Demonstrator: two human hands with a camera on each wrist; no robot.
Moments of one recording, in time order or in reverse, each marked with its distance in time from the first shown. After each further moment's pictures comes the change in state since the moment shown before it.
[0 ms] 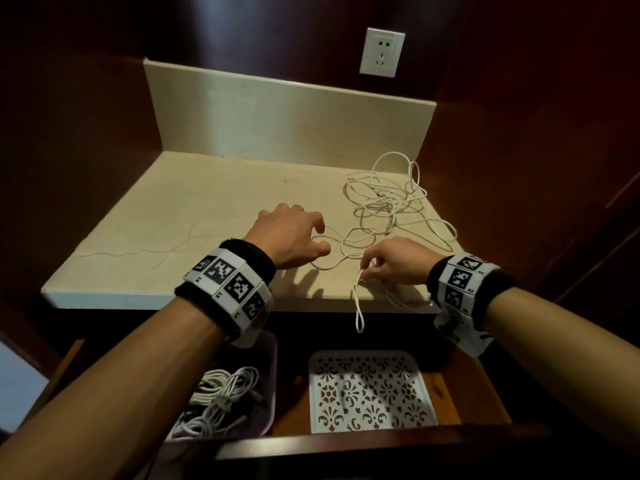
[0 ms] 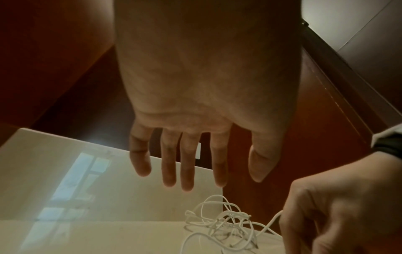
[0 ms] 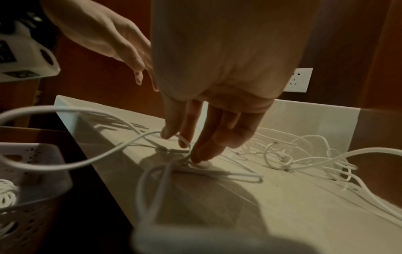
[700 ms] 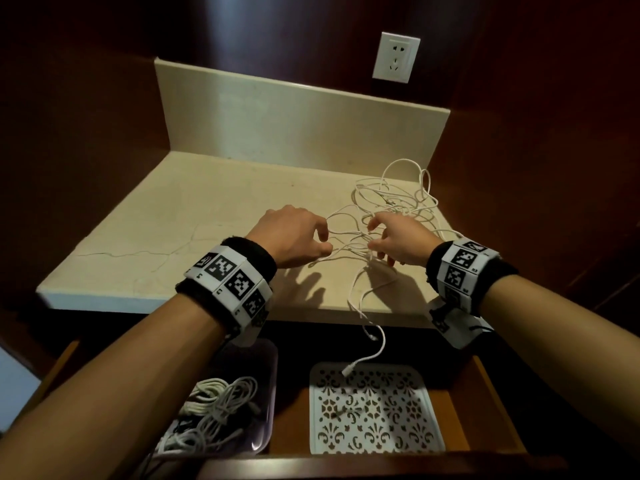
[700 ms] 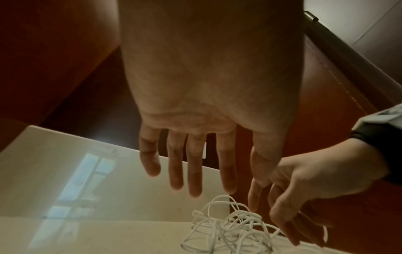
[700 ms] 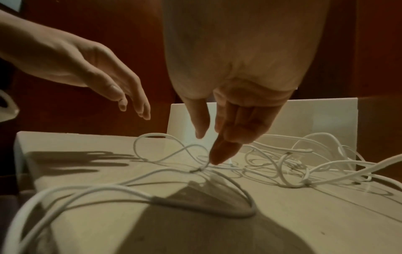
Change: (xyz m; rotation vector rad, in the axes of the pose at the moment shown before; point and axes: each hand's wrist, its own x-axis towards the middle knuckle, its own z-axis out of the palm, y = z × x) left_hand 0.014 -0.008 0.000 -0.005 0.010 0.025; right_hand 0.039 0.006 -0.014 0.323 0.227 0.114
